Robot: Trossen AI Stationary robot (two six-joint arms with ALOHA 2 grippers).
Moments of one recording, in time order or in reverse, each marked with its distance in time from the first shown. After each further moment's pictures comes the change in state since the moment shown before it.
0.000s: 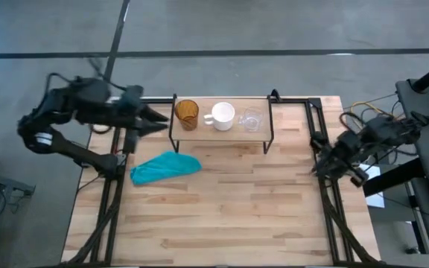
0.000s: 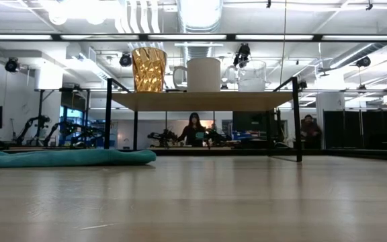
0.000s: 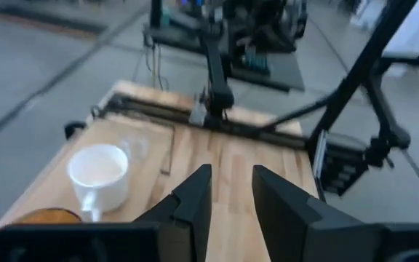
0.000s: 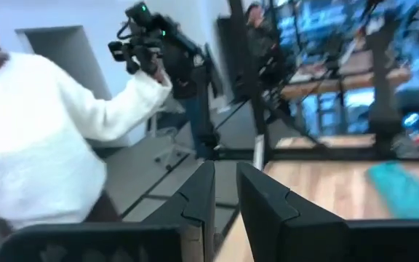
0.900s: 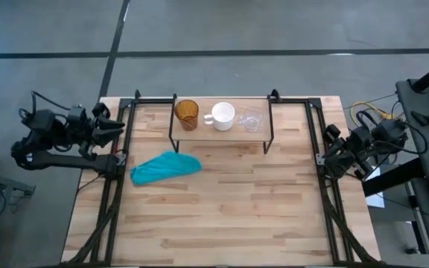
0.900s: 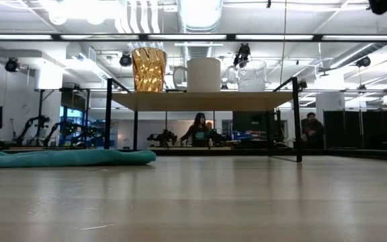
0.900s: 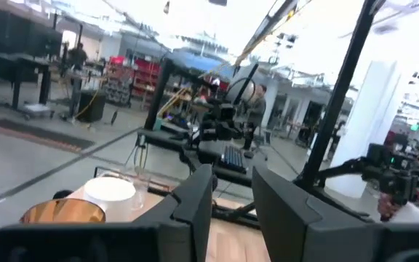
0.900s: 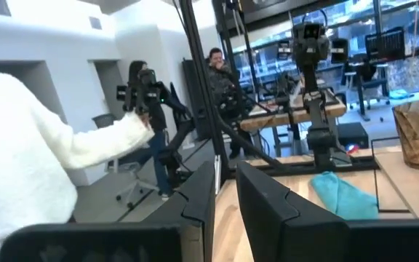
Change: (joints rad) left arm 0.000 -0.797 -0.912 0.549 -0.036 -0.030; right arm 0.000 -0.464 -0.239 -0.111 0.180 -0.042
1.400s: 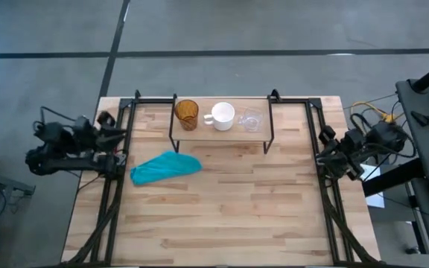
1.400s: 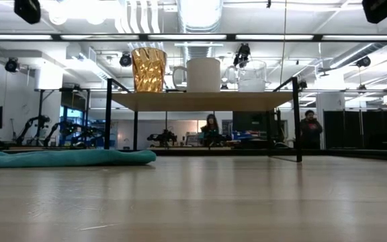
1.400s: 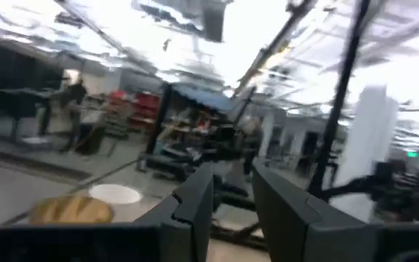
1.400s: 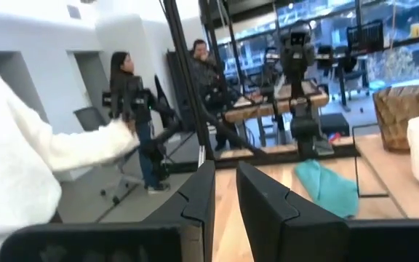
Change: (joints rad) left arm 0.000 -0.264 -0.312 0.166 -0.010 0.031; right arm 0.000 0.001 -0.039 -0.003 0.048 -0.008
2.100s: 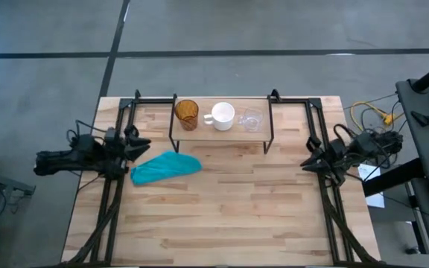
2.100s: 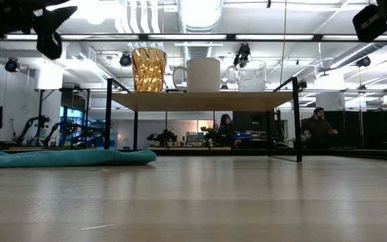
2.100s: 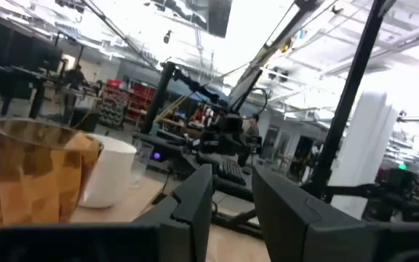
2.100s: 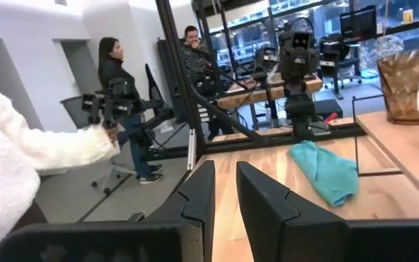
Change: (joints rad) left arm 0.000 -0.035 -0.382 0.366 -0.004 -0.079; right arm 0.000 0.000 -0.209 0.173 0.025 0.008
